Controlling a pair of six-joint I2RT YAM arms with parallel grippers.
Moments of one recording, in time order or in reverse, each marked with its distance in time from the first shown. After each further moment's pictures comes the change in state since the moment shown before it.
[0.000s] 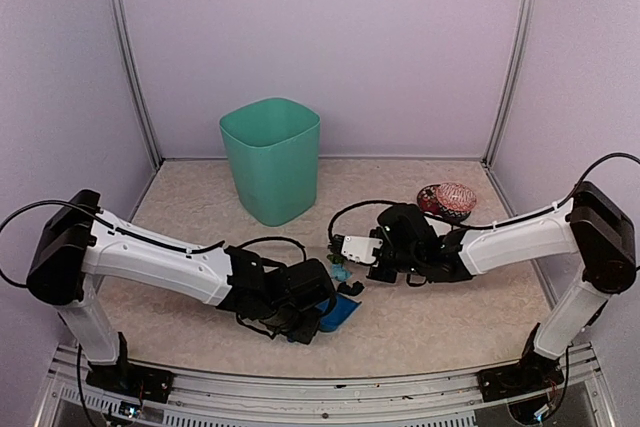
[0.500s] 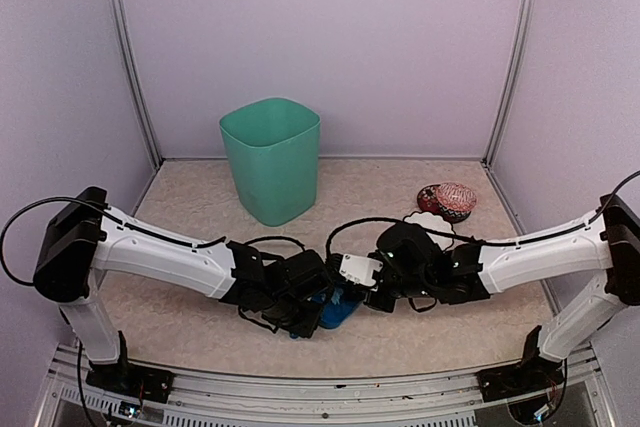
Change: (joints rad) left arm 0.059 0.026 -0.010 0.062 0.085 0.026; right arm 0.172 -0.146 -0.056 -0.128 -0.070 0.282
